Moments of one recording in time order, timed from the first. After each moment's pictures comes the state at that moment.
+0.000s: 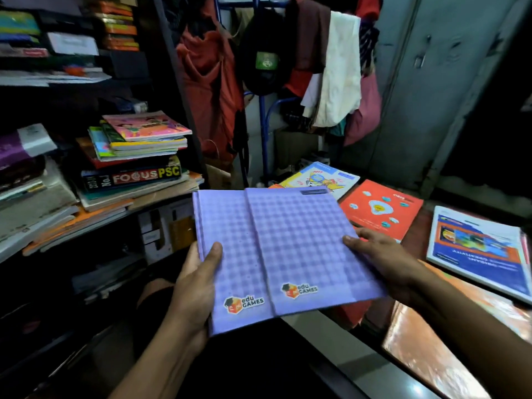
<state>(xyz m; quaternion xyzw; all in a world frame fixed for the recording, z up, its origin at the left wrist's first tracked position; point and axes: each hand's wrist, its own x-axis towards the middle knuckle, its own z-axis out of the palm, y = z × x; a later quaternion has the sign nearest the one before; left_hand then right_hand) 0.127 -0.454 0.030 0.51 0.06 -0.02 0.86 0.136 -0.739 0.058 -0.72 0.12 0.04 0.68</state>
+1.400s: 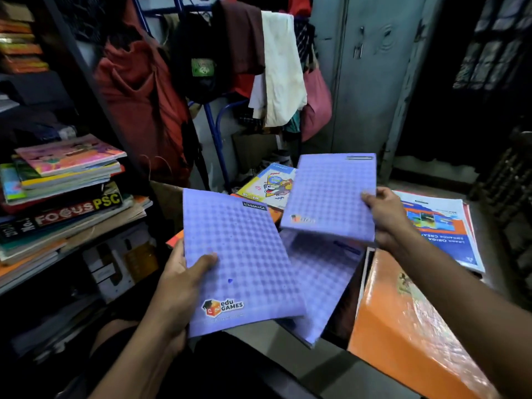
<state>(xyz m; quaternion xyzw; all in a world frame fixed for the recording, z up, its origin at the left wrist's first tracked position) 0.160 -0.501 0.056 0.63 -0.02 -0.06 0.77 0.206 -0.858 0.051 -0.61 0.23 -0.24 0.72</state>
